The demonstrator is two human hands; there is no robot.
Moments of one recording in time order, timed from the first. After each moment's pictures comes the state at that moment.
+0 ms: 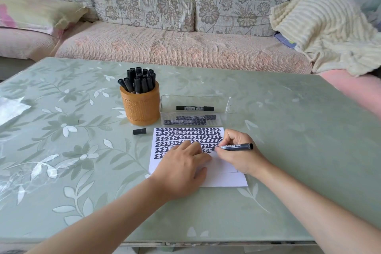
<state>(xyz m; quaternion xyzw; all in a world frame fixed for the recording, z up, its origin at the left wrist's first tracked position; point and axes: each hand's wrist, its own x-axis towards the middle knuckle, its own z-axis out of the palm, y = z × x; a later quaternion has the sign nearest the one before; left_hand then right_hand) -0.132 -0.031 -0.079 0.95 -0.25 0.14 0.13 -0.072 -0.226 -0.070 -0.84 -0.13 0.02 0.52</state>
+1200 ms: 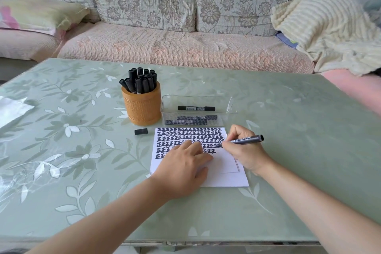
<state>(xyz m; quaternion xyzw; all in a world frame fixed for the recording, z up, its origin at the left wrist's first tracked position) -0.130 -0.030 -0.083 0.94 -0.26 0.16 0.14 -0.063 -0.229 -0.066 -0.80 -0.13 0.01 0.58</state>
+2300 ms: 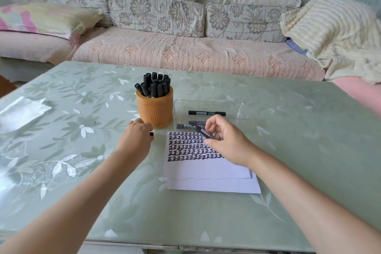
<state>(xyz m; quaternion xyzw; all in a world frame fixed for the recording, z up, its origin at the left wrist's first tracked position) -0.092 0.095 -0.064 0.98 0.07 0.12 0.14 -0.058 -0.172 -0.035 -0.84 -0.26 0.08 0.46</state>
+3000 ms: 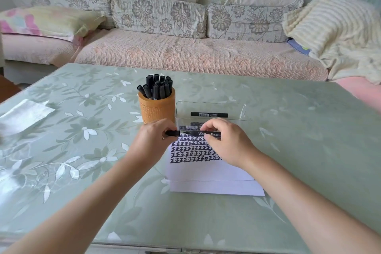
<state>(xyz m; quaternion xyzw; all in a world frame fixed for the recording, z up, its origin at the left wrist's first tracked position) -0.107 0.060 -0.041 0.93 -0.04 0.20 0.31 -0.058 -0.159 -0.034 -0.90 -0.26 -0.06 0.35</state>
